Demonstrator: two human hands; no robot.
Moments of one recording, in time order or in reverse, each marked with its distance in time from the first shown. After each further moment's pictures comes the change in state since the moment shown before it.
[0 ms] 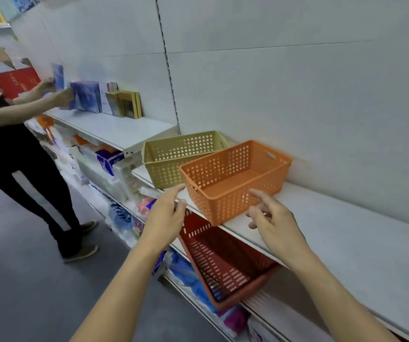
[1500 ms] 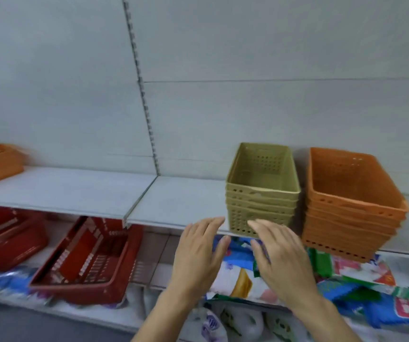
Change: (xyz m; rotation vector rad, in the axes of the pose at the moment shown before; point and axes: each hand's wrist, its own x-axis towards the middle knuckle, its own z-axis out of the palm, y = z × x) left_hand -0.671 0.640 0.417 -0.070 -0.160 0.747; right_hand -0.717 0.266 -0.672 -0.832 0.568 -0.094
